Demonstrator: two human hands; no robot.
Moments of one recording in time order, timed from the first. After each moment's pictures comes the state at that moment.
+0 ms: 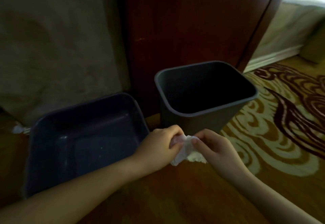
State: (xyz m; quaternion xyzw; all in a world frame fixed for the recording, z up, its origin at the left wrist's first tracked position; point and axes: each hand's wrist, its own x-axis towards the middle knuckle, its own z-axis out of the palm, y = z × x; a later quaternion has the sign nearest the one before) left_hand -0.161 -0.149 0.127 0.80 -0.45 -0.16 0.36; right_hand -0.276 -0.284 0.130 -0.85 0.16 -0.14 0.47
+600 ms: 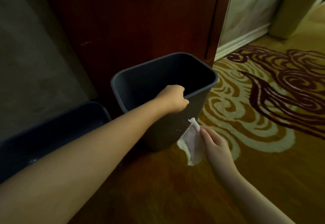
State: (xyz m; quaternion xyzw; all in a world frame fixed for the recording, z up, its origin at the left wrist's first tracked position) left_hand -0.157 -0.324 0.170 0.86 -0.45 -0.18 0.15; right_hand -0.310 -0.338 0.092 -0.66 0.41 -0.21 0.59
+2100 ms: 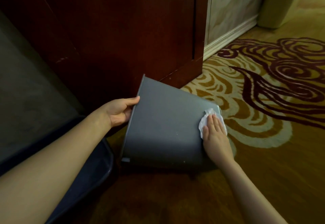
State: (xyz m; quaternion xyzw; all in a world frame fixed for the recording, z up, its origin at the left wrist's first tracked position) left_hand -0.080 -0.293 0.144 0.63 -0.09 -0.51 0.57; right_hand -0.307 -0.422 0.013 -0.86 0.43 -0.14 0.25
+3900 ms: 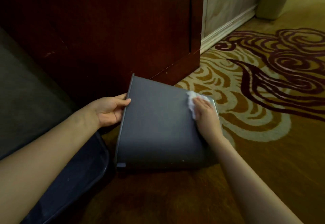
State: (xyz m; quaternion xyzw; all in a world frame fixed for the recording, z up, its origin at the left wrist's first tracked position) left_hand -0.074 -0.285 0.139 0.63 -0.08 -0.53 0.57; right_hand -0.271 -0.455 0.019 -0.86 0.33 -0.29 0.27
